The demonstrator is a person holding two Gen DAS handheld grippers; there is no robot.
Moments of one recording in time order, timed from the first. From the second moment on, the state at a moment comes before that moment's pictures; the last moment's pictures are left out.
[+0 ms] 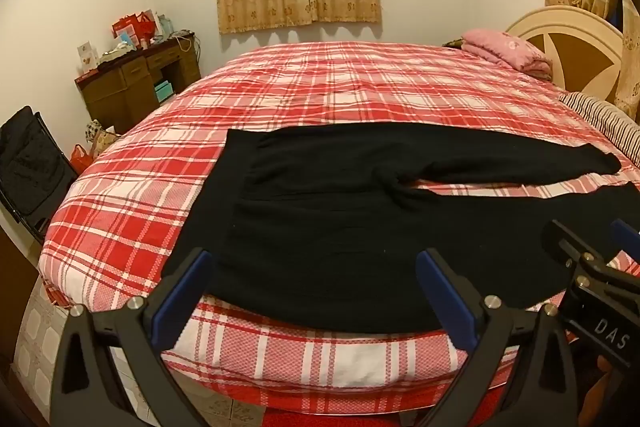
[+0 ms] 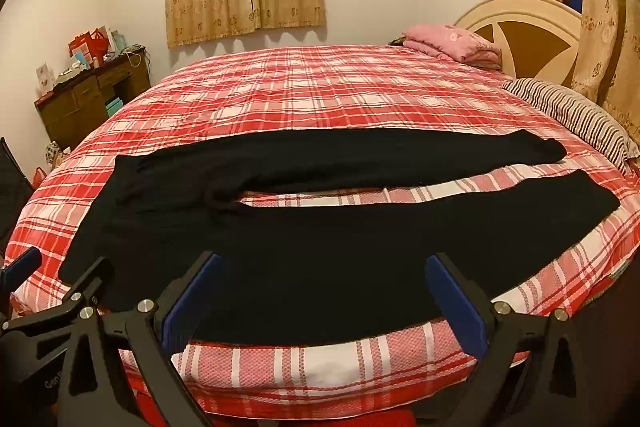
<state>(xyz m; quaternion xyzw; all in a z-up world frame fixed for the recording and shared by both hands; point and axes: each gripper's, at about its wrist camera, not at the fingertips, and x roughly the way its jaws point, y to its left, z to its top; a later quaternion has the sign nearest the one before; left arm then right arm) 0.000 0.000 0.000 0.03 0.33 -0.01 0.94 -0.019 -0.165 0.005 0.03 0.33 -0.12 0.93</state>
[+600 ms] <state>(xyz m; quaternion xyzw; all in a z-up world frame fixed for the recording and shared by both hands) -0.003 -0.004 0.001 0.03 0.33 -0.01 0.94 -0.018 -0.166 0.001 0.04 0.33 -0.12 0.93</state>
